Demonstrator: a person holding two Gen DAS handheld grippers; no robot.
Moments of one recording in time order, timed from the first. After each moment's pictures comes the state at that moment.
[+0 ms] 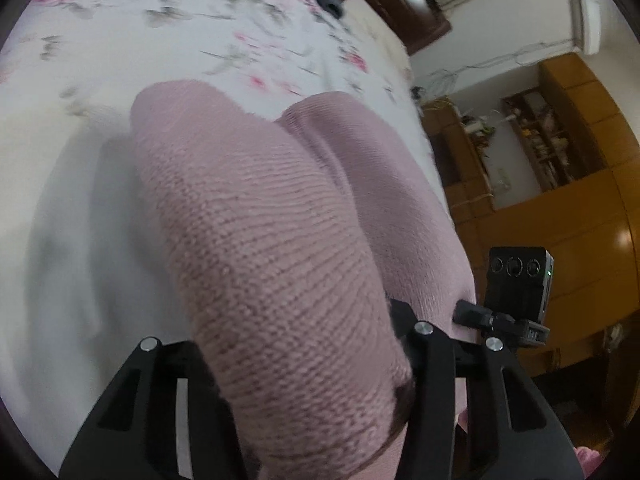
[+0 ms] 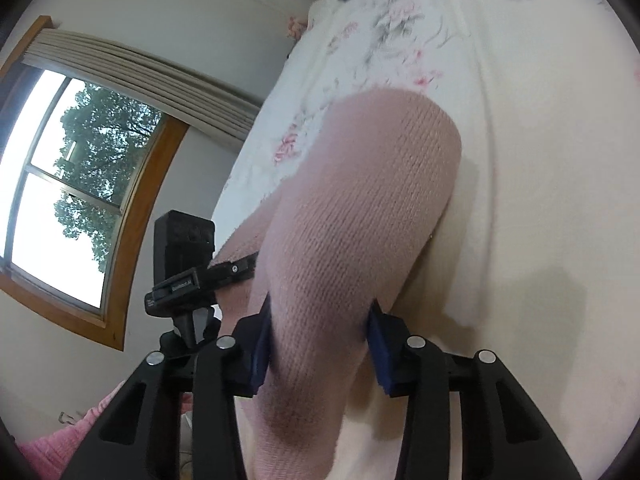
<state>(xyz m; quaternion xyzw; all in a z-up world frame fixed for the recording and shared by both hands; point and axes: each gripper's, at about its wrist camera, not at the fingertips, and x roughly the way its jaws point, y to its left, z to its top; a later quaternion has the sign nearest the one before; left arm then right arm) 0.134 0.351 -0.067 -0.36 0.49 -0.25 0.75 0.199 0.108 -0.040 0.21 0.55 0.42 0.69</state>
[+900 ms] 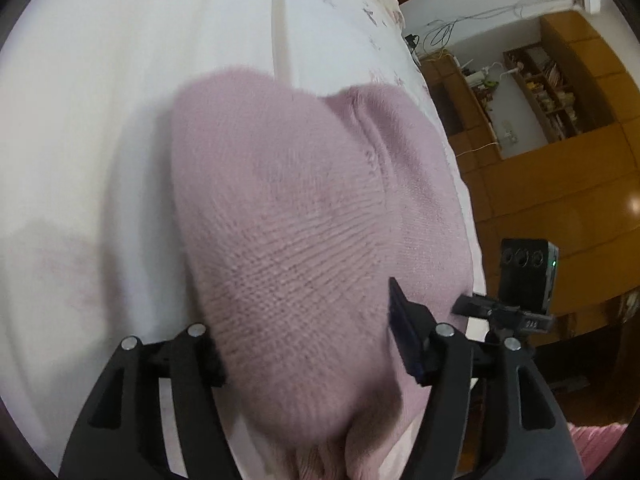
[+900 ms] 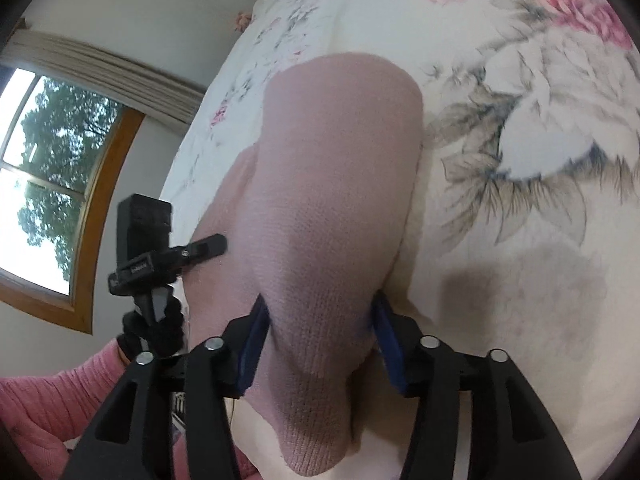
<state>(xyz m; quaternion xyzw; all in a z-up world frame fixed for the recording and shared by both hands) 0.060 0.215 -0.103 -0.31 0.54 -0.25 0.74 0.163 0.023 -0.079 0.18 0.59 0.35 0.71</state>
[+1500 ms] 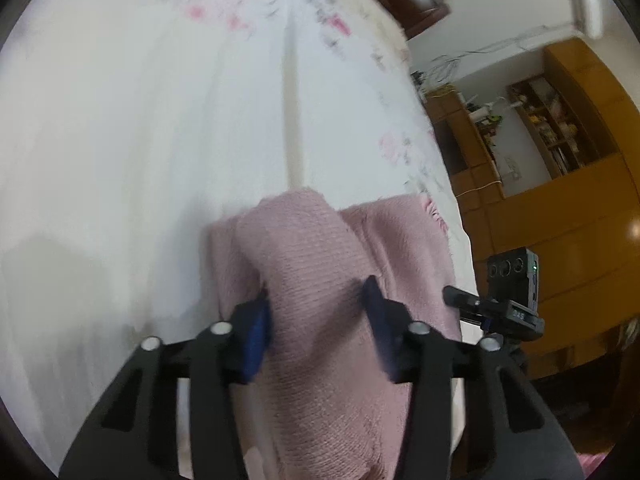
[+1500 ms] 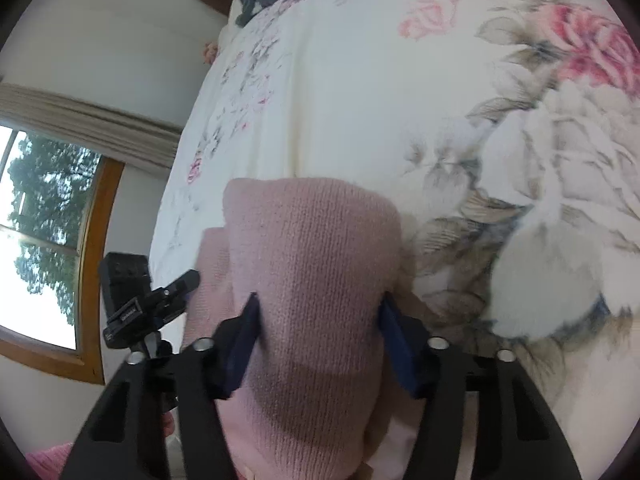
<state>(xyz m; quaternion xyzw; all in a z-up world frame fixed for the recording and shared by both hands) 0.108 0.237 -0.083 -0.32 0.48 -0.22 0.79 0.239 0.027 -0.086 0.24 0.59 0.29 0.71</state>
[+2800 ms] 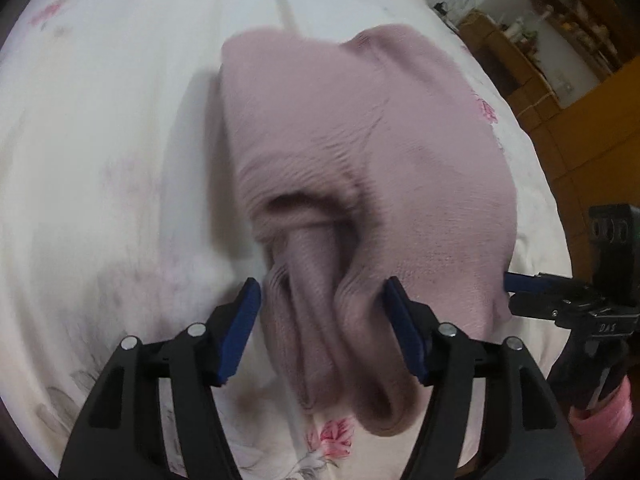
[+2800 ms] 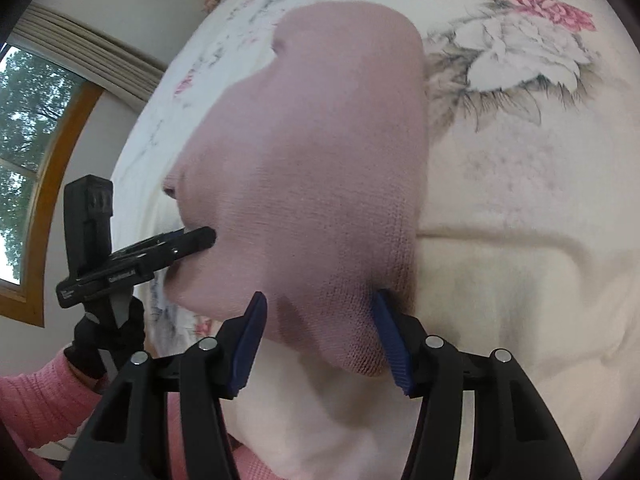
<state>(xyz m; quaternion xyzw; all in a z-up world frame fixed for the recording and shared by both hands) -0.003 0.179 -0.102 -0.17 0.57 -0.16 0.79 0.088 0.053 -0.078 0.11 0.62 0.27 0.73</state>
